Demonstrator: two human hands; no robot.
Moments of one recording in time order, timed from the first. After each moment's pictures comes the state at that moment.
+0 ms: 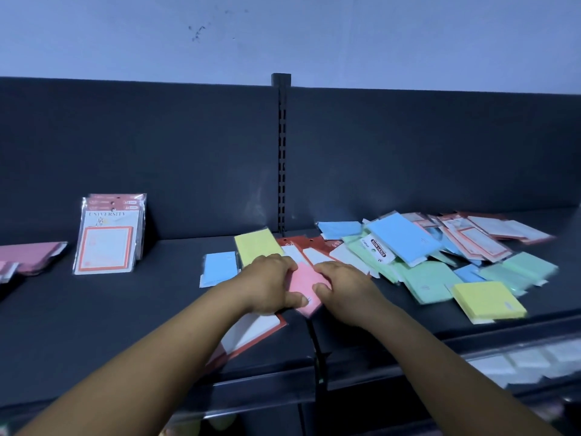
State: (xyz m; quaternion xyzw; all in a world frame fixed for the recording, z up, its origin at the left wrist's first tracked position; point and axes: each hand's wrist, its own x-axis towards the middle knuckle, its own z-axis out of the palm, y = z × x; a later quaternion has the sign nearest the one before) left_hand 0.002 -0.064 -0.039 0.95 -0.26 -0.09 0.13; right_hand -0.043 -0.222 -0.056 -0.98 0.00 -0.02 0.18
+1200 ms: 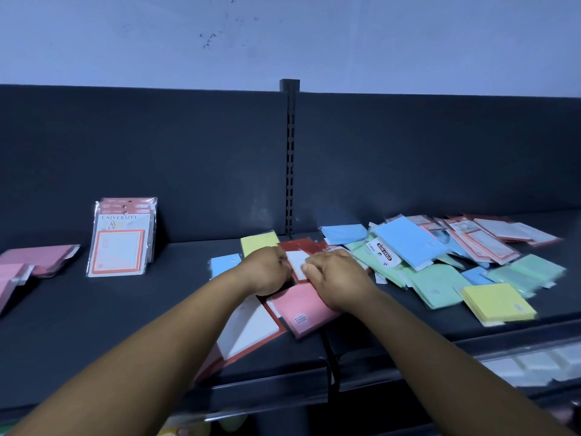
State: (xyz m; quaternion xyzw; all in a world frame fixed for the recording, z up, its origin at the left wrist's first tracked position) left_hand 0.022 -0.056 -0.033 0.95 -0.16 -0.08 0.24; right_hand -0.016 -0.207 -0.056 -0.98 -0.03 -0.08 0.15
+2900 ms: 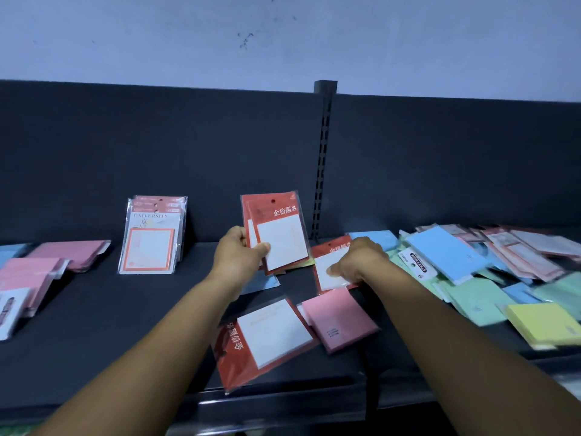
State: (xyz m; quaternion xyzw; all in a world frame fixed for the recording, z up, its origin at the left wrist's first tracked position) left_hand 0.046 0.010 -0.039 0.76 0.02 0.05 0.64; right_hand 0.039 -0.186 -0.026 -0.96 0.22 0.03 0.17
